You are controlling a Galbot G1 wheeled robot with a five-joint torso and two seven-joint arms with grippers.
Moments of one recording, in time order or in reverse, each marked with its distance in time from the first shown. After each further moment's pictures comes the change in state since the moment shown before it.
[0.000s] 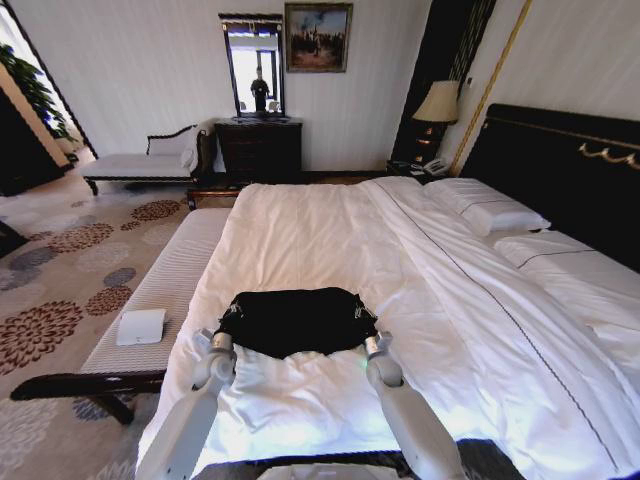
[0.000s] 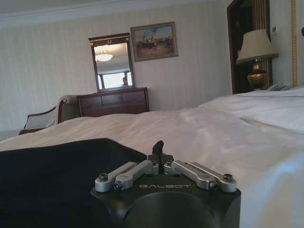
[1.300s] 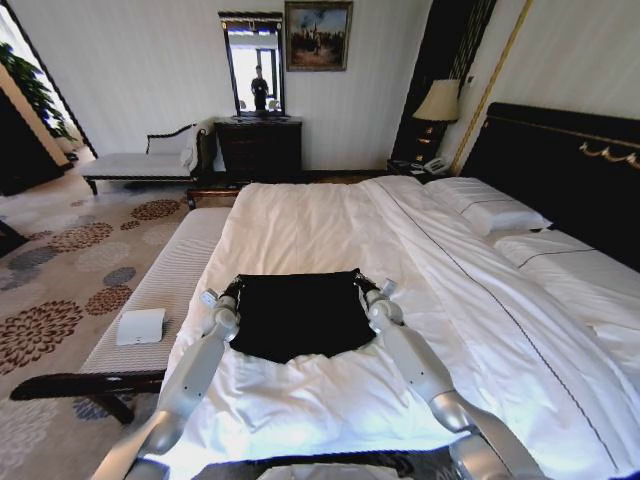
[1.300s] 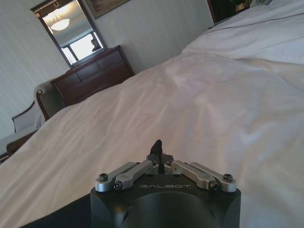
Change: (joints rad) left arm -0.495 -0.002 0.146 0.425 -0.169 0.116 -0.070; right arm 0.481 -0.079 -0.168 -0.277 0.578 -0.362 0.093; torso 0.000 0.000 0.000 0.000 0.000
